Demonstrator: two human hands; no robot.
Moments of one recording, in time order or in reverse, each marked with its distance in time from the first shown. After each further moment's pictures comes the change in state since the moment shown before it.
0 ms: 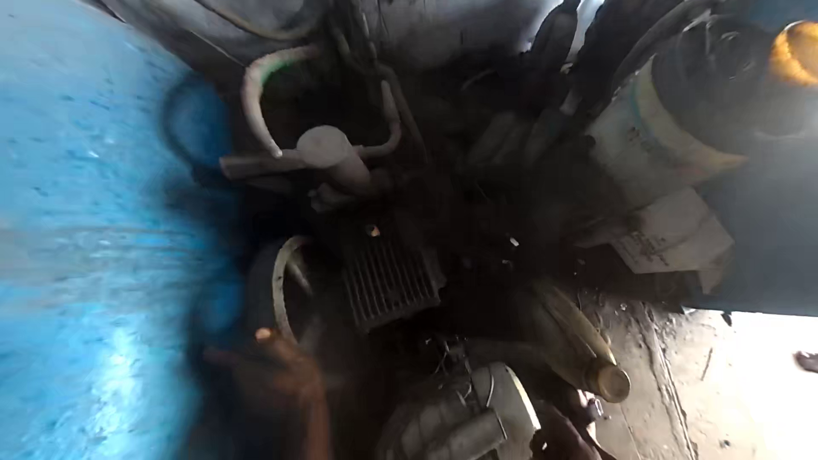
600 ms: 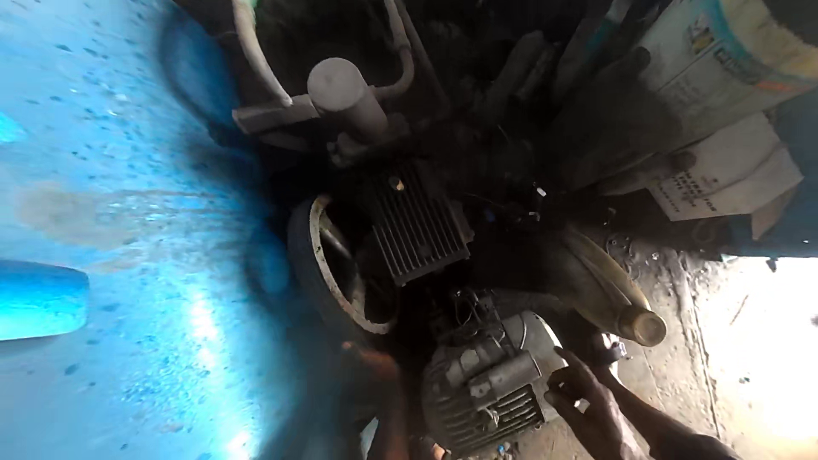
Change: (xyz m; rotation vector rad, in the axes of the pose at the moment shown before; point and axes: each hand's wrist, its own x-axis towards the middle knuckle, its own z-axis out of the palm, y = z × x) left_hand -0.064 -0.094 -0.028 -0.031 -0.039 0.006; right_hand -0.003 0.003 0.037 -0.045 0.099 0.029
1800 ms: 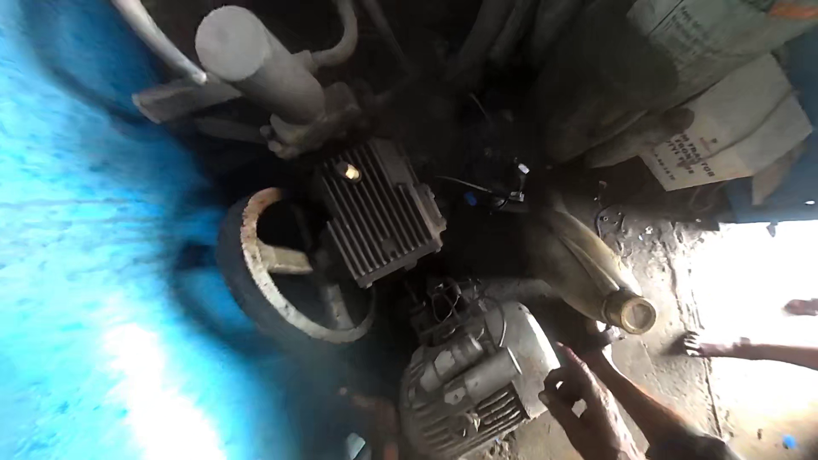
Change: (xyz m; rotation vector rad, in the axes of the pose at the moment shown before) left_hand -0.053 -0.104 -0.038 0.233 -0.187 0.033; right_hand -0.005 0.021 -0.017 -0.027 0.023 0.053
